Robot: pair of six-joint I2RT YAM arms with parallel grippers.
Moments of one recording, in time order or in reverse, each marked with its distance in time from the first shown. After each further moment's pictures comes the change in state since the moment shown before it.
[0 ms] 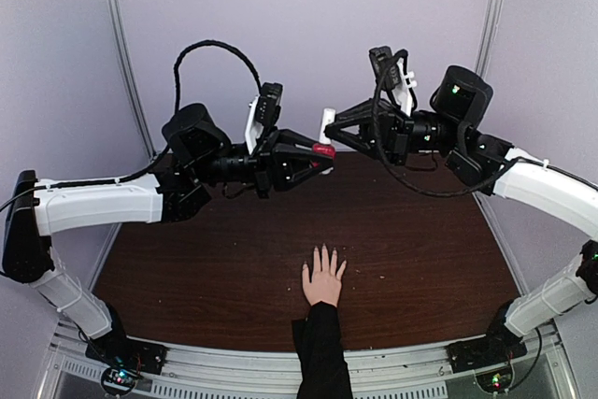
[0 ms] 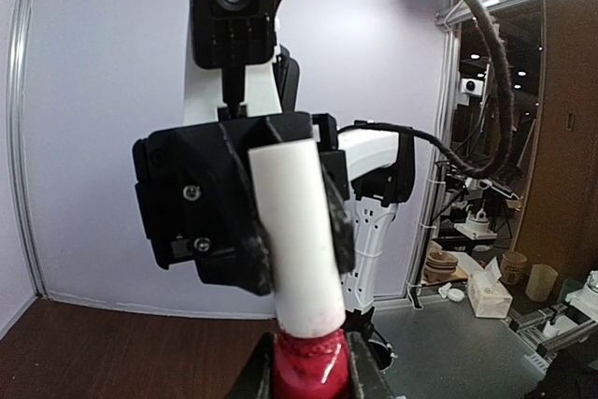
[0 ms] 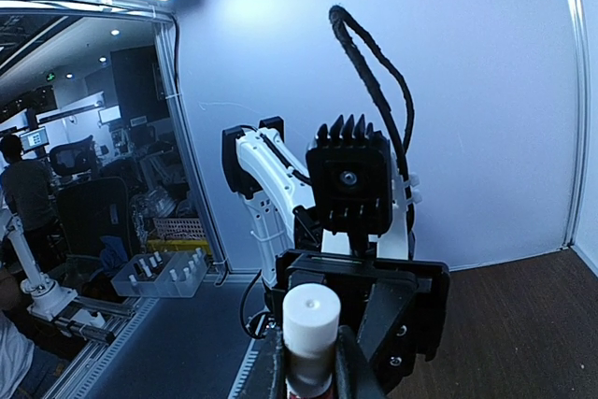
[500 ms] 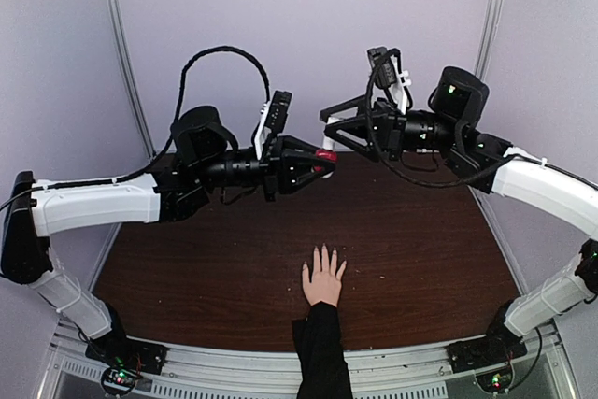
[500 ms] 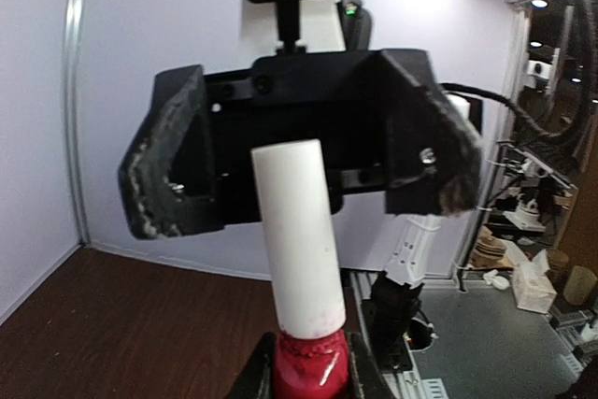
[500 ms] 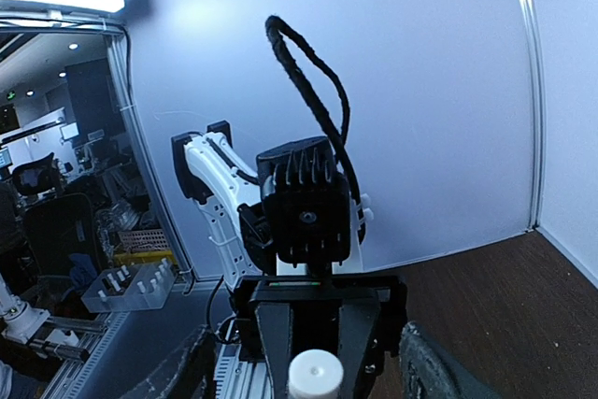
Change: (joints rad) left arm 0.007 -0.010 0.000 -0.163 -0.123 0.086; right arm -0.021 0.010 0.001 -0.034 0.084 -0.011
